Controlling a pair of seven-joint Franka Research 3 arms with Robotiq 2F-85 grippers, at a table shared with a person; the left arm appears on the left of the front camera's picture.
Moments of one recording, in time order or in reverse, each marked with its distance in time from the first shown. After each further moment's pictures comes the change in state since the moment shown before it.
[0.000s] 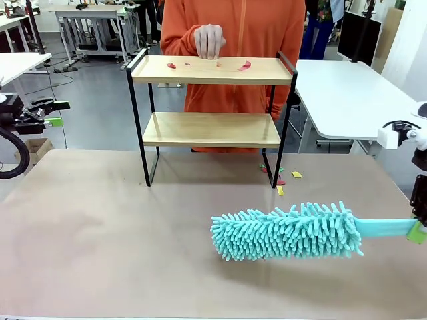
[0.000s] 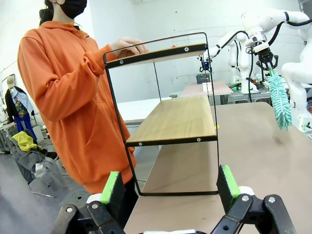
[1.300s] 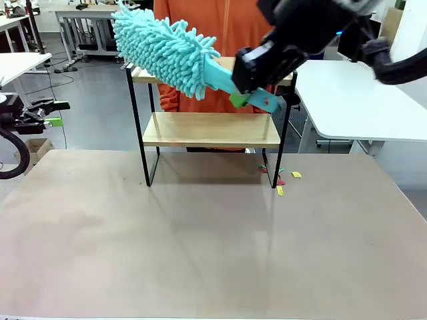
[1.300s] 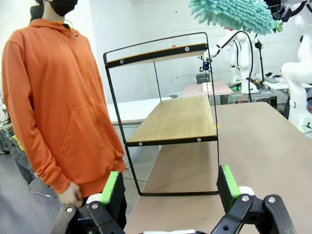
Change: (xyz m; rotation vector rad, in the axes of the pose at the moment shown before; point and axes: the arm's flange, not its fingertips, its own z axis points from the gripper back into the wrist) left arm 0.000 0.000 0.000 0.000 0.000 0.000; right arm 0.258 0.146 0.105 -0.338 -0.566 -0.376
